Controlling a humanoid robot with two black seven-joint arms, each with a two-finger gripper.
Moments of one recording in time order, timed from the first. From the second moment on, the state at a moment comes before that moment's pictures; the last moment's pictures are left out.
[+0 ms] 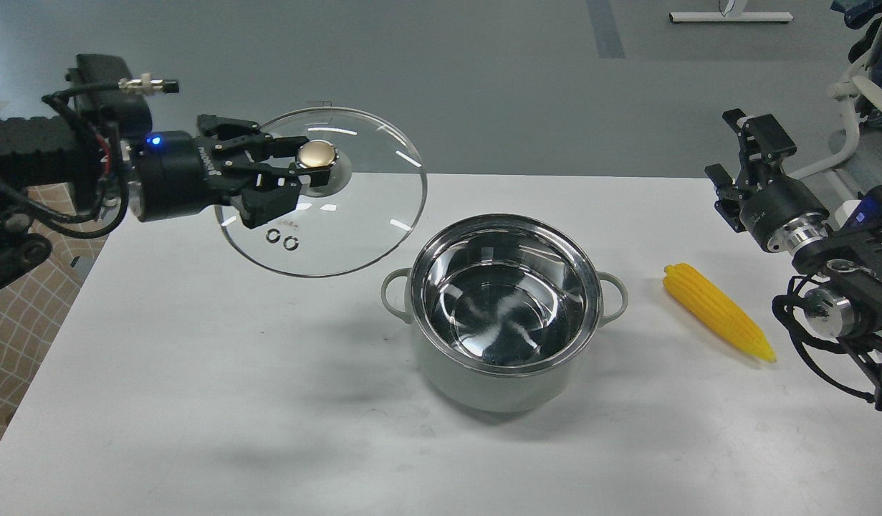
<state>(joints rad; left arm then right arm) -0.77 1.05 -0.62 -1.54 1.87 -0.17 -0.49 0.79 -0.46 0.46 0.68 -0.42 0.12 0.49</state>
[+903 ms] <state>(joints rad) -0.16 1.01 -0.62 -1.16 1.83 0.44 -0.49 0.77 -0.48 0.45 0.68 -0.42 0.12 0.49</state>
